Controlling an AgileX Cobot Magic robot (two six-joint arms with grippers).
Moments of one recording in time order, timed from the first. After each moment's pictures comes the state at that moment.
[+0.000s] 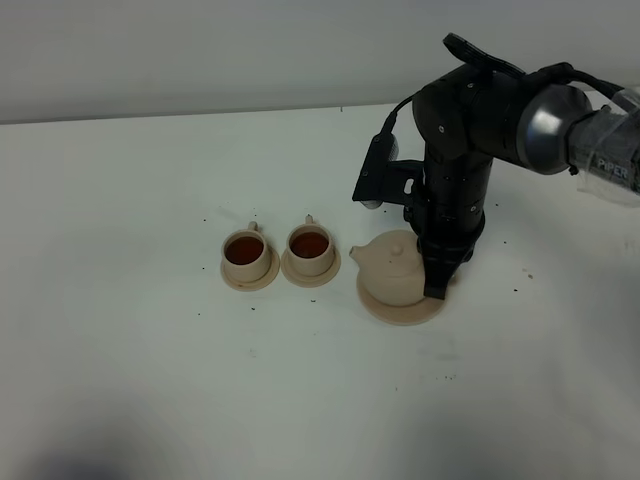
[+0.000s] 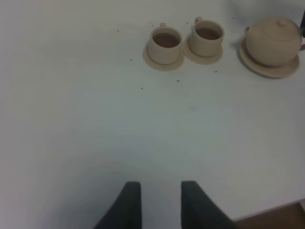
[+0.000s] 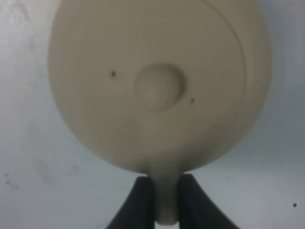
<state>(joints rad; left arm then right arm) -0.10 0.08 -0.50 -0.16 1.04 0.10 0.64 2.12 -1.63 -0.05 1.08 -0.74</state>
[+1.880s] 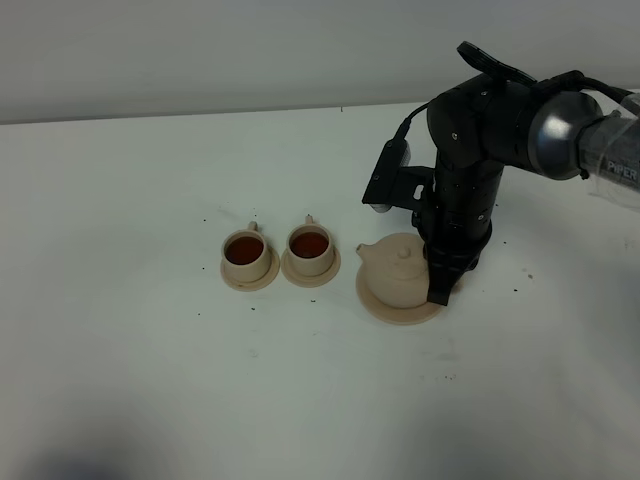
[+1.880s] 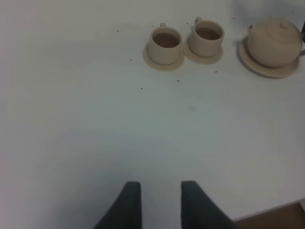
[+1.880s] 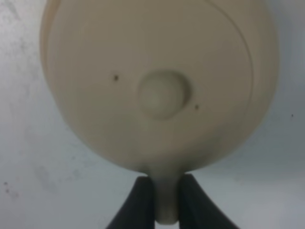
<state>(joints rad) -0.10 0.08 -0.50 -0.16 1.04 0.10 0.62 2.12 -1.58 -0.01 1.02 -0.73</state>
